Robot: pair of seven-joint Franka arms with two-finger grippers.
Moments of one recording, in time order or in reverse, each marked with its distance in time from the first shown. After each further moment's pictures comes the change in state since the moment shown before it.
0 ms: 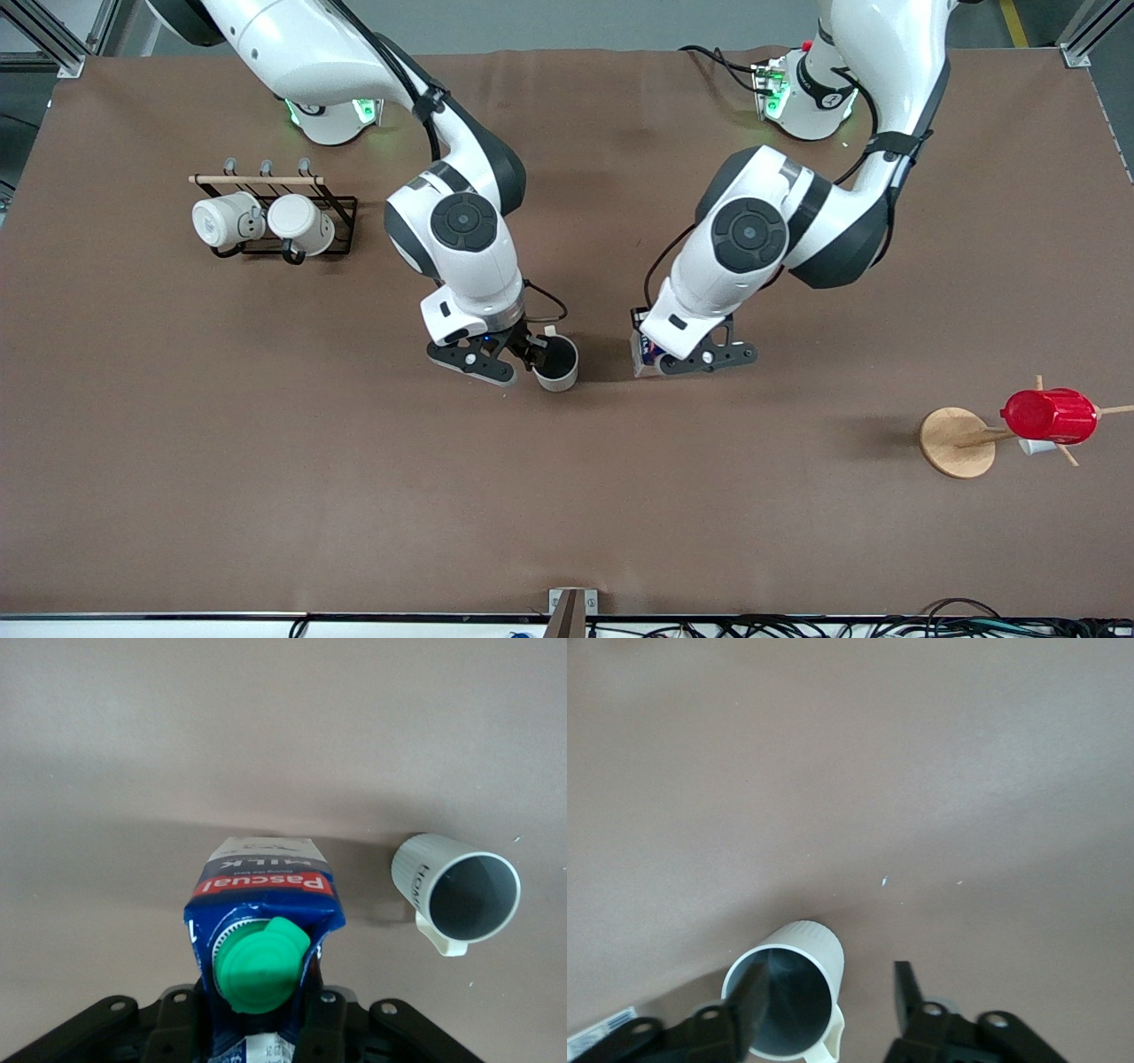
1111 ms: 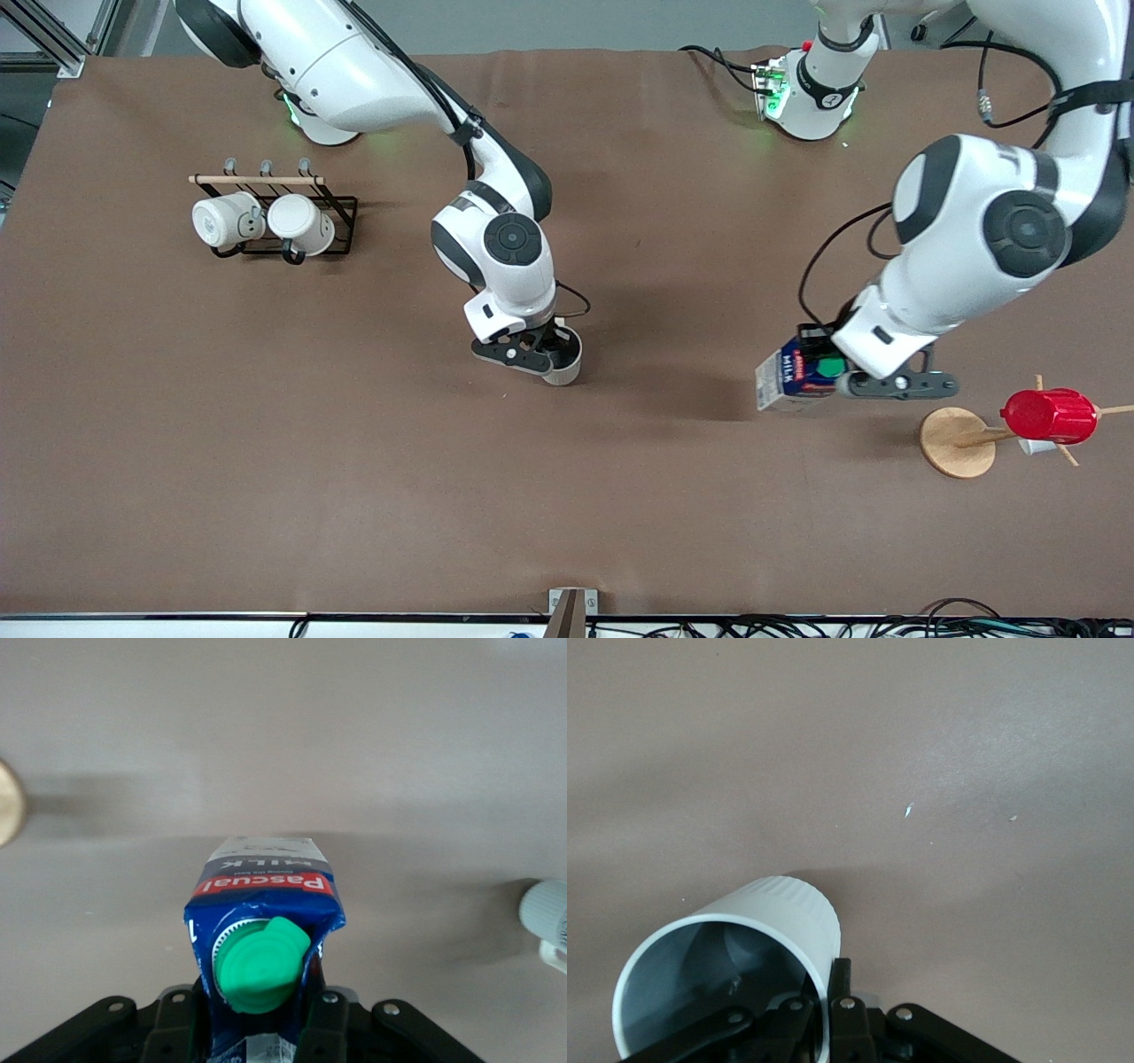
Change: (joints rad) left arm 0.286 -0.160 0.002 -0.101 0.000 -0.003 0.432; right arm 0.089 0.115 -0.029 -0.050 -0.001 0.112 0.029
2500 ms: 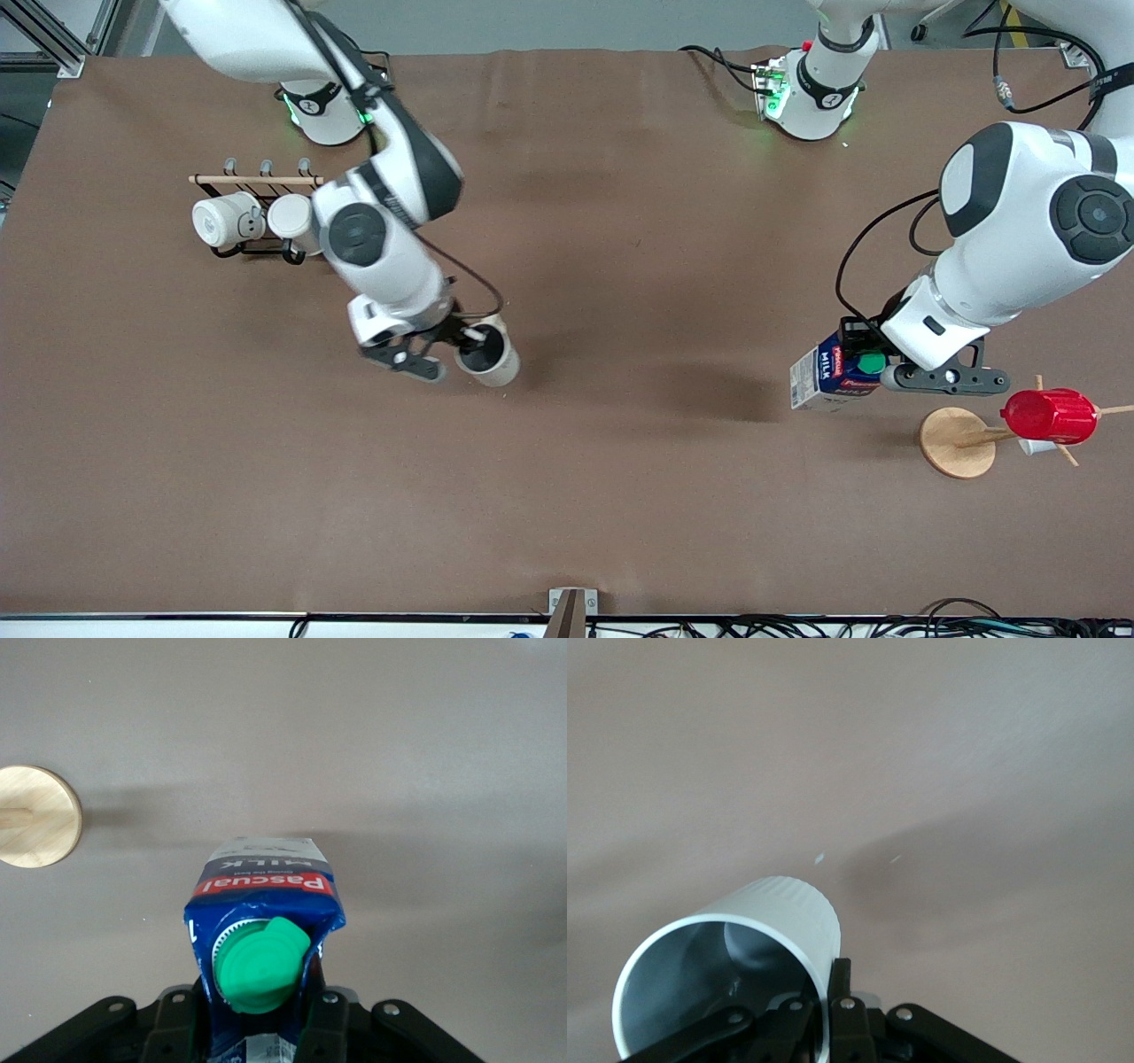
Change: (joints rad) left arm 0.111 -0.074 0.006 -0.058 0.000 0.000 0.165; right arm -0.148 -0.246 0.004 -0.200 0.194 0.004 -0.134
